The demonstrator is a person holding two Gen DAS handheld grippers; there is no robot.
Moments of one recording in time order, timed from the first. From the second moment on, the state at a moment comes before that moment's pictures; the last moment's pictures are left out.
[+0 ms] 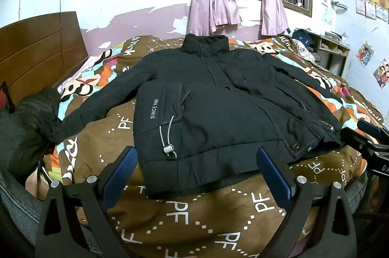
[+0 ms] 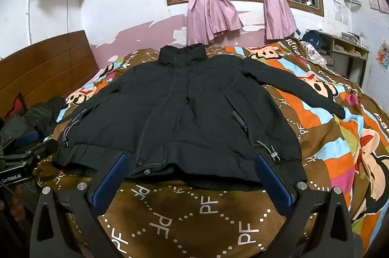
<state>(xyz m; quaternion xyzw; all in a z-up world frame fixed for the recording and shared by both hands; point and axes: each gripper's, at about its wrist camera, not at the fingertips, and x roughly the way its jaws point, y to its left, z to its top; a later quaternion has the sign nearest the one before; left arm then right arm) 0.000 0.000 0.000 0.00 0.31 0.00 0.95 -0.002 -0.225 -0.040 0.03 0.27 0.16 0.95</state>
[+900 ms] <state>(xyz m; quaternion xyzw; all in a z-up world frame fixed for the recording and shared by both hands) 0.000 0.000 0.000 0.00 0.30 0.00 0.95 -0.002 -0.231 -0.047 0.04 0.27 0.16 0.95</state>
